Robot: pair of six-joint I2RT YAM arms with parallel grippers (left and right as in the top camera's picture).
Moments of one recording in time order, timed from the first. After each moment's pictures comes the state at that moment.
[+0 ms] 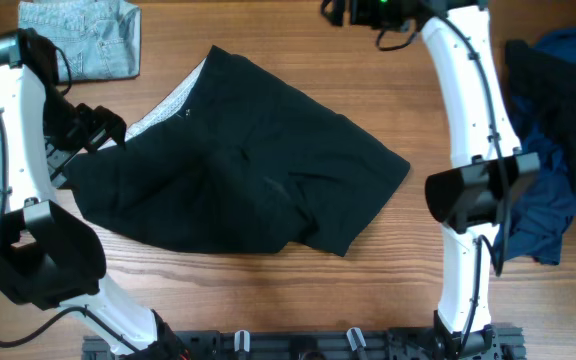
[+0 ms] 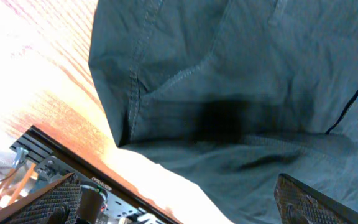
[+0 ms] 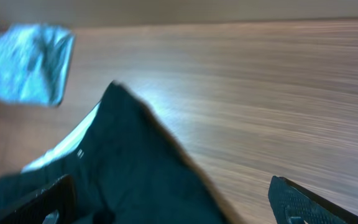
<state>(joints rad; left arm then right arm) 0.30 1.91 1.84 -1.68 0.03 -0.60 0.23 2.33 2.57 -1.17 -0.33 0.19</state>
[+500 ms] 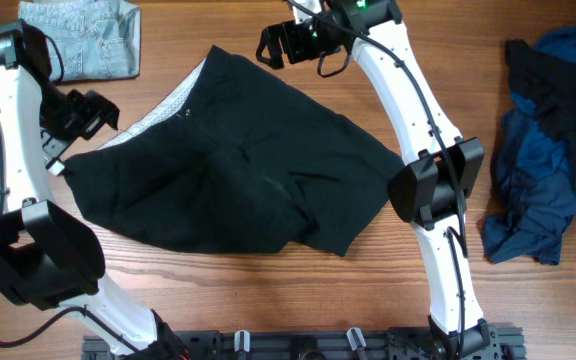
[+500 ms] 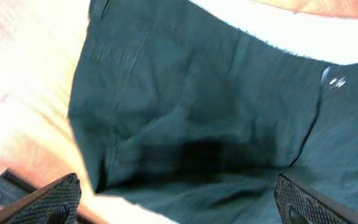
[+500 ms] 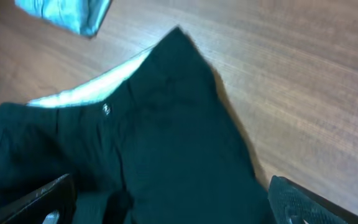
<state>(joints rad) 0.31 1.91 1.84 -1.51 0.03 -0.60 0.39 2.46 2.57 -1.09 -0.40 0.06</state>
